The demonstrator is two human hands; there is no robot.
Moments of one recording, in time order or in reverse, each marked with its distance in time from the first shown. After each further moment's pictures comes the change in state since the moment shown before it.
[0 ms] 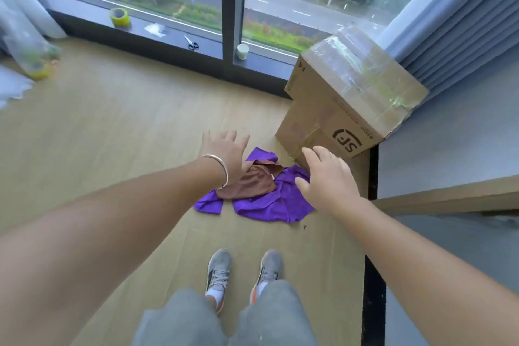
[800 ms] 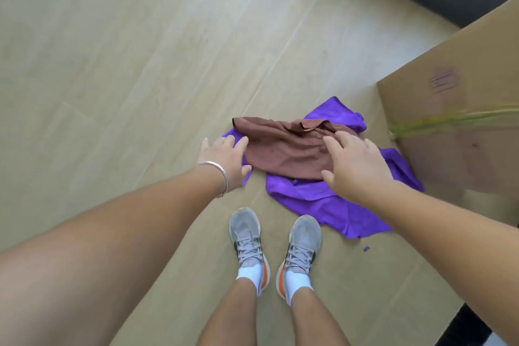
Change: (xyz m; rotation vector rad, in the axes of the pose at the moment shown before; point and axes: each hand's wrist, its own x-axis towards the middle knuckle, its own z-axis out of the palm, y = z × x) left_hand 0.202 -0.037 0.418 -0.239 -0.471 -0.343; right_hand 0.323 0.017 0.396 -0.212 -0.346 -0.431
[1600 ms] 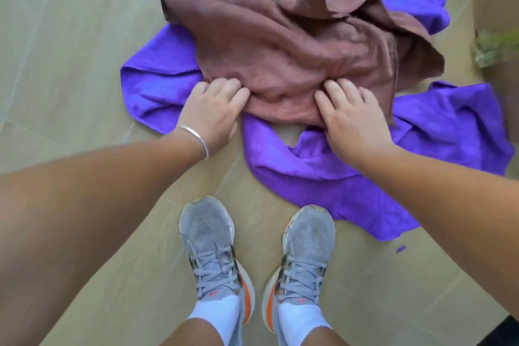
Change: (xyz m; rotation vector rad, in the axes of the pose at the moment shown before) left_hand 0.221 0.030 0.226 0.087 0.408 0.377; right_hand 0.165 0.031 0.280 -0.231 0.050 -0.130
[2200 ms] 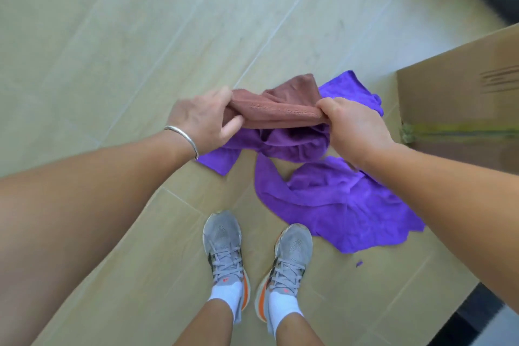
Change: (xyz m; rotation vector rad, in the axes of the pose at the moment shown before) left_hand -0.051 -0.063 -0.199 -0.346 0.237 -0.306; right_hand -0.014 0.024 -0.222 0.260 0.184 -0.003
